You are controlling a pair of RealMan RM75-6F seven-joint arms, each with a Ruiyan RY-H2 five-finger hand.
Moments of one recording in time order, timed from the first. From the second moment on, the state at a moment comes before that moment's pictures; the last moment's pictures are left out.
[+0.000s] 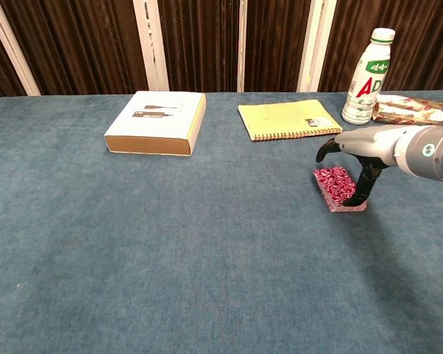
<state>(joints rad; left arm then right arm) -0.11 -1.09 -0.01 -1.64 1.49 1.41 0.00 0.87 -1.51 0.17 -1.55 -0.48 0.94 -0.78</state>
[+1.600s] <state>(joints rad) -0.12 -1.09 -0.01 -1.65 1.48 1.41 0.00 0.89 -1.52 0.14 -1.51 -0.50 0.96 -0.69</state>
